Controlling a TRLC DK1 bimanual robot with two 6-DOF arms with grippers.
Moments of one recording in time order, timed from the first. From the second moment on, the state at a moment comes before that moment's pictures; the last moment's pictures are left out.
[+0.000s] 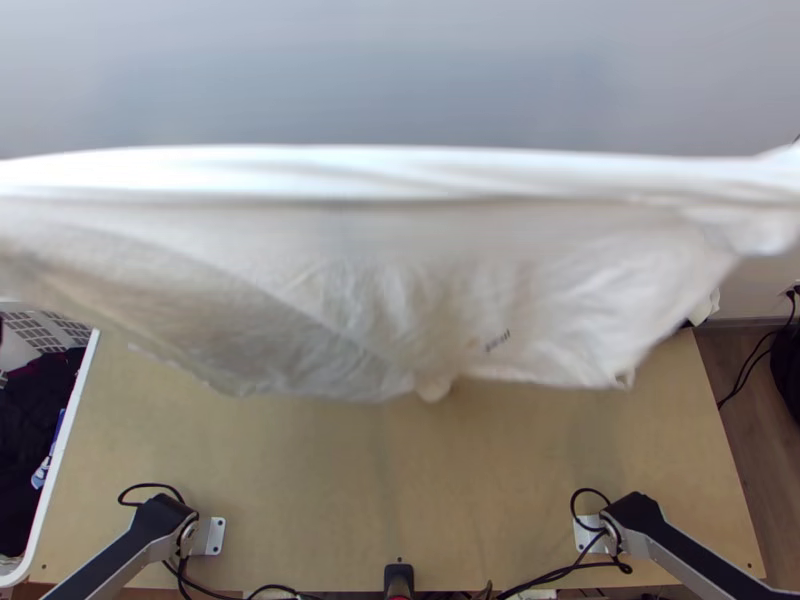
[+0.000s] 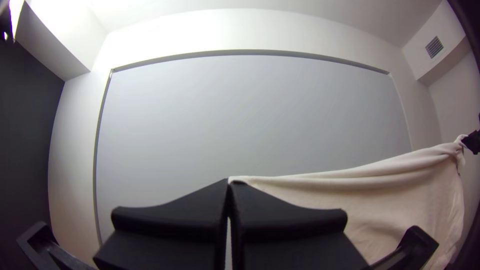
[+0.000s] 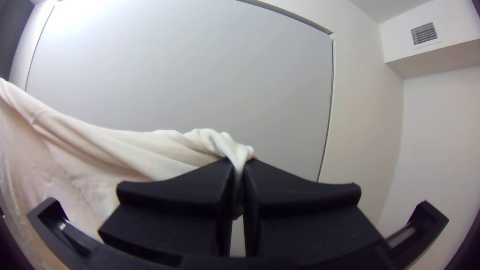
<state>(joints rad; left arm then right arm) -0.38 0.77 1.70 -0.32 -0.53 0.27 0.45 0.92 1.91 -0.64 0.62 -0.33</state>
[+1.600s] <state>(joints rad) -0.16 1.44 1.02 0.10 -0.30 -0.20 0.26 1.70 1.42 -0.21 0.19 0.16</state>
